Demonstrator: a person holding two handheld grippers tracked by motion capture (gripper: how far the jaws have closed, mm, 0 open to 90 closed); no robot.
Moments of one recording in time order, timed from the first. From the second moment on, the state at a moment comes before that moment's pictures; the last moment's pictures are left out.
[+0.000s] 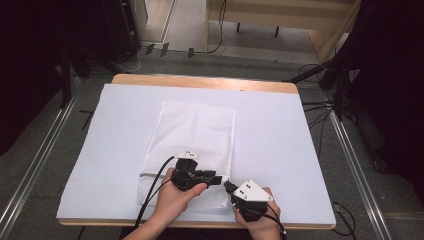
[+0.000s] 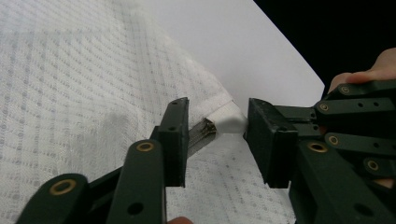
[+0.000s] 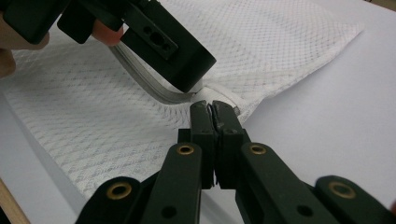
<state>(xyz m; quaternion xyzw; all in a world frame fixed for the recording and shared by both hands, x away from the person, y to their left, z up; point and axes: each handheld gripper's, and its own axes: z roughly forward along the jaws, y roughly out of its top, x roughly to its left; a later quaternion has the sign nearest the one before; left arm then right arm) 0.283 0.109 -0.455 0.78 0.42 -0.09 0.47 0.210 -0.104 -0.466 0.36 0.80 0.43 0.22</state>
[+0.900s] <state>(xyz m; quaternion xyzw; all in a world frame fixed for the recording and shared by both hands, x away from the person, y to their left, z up) 0.289 0.114 -0.468 0.78 0.41 -0.14 0.45 0.211 -0.105 -0.467 0.36 0.80 0.42 0.22</state>
